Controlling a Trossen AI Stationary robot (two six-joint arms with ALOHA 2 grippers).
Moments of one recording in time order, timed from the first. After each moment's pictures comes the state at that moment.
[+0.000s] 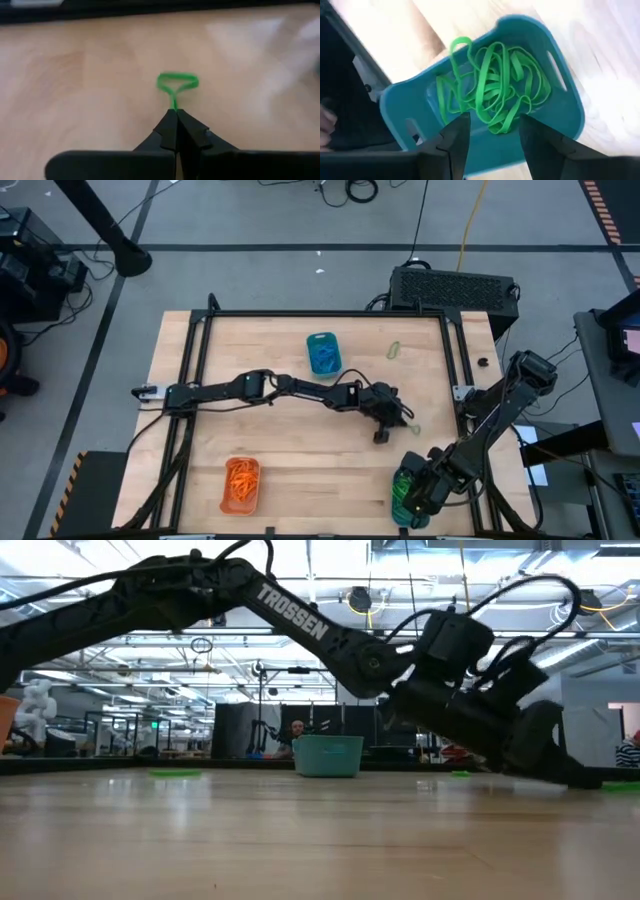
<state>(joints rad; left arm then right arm) 0.00 2.74 2.17 0.10 0.31 0.11 0.86 1.54 1.05 -0.80 -0.01 1.53</state>
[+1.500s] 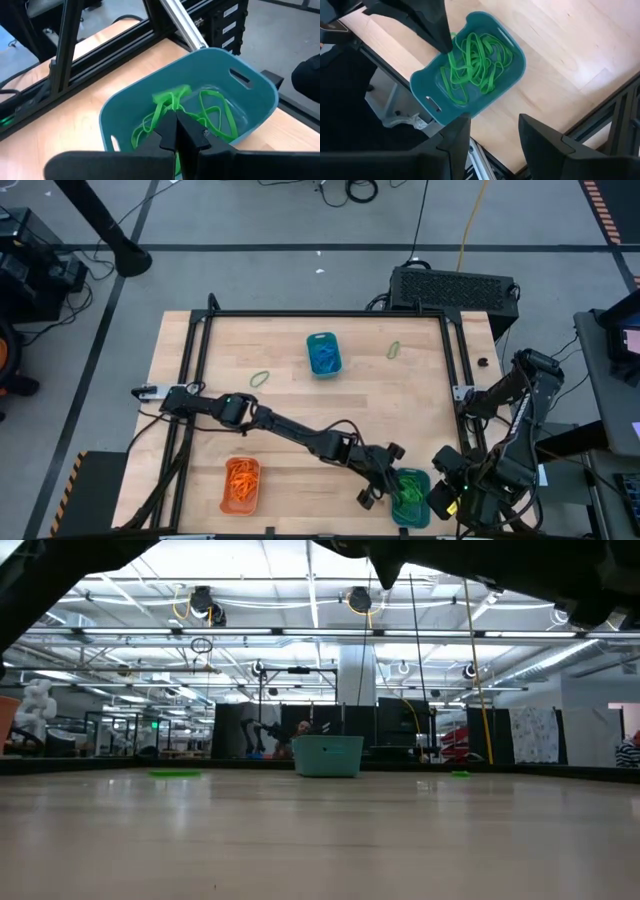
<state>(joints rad) -0.31 2.56 2.17 -0.07 0.16 0.38 1.05 1.51 1.39 -1.29 0.14 1.95</state>
